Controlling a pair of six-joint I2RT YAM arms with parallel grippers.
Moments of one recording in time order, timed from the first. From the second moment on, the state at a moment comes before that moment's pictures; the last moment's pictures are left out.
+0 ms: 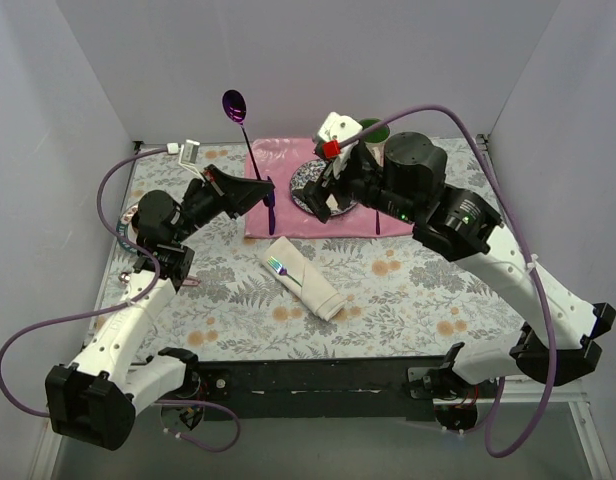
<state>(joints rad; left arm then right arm) -0.27 1.02 0.86 0.45 0.66 -0.90 0.98 1.33 1.77 -0.55 0.02 -0.33</state>
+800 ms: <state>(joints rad) -0.23 1.03 0.79 0.85 0.73 -1.11 0.92 1.58 1.94 -0.29 -0.39 0.15</state>
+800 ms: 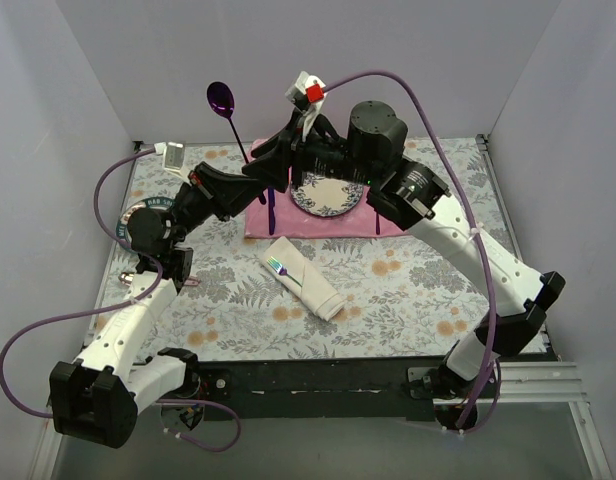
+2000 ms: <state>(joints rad) -0.24 1.04 0.78 0.99 0.84 -1.16 0.87 1.63 1.93 -0.22 -0.59 0.33</state>
